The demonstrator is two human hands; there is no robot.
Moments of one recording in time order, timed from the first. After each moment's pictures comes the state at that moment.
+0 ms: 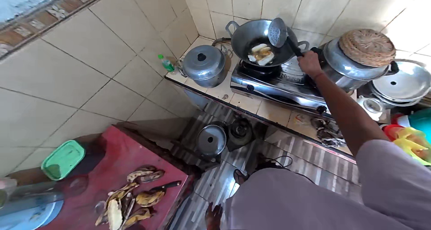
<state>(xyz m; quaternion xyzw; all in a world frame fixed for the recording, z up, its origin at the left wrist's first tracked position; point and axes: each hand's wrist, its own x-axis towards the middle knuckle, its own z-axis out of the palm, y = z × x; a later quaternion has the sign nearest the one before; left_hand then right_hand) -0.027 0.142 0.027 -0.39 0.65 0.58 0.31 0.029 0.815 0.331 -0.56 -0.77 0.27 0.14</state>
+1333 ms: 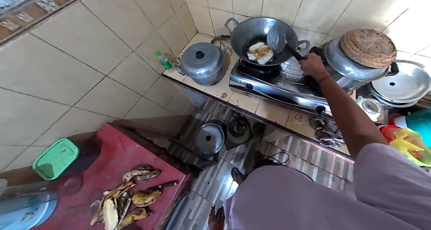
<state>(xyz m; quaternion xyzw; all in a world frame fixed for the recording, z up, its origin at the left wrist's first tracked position) 0.005 0.140 0.010 -0.44 0.61 0.60 0.28 0.040 0.829 0.319 -0.58 -0.76 0.29 0.09</state>
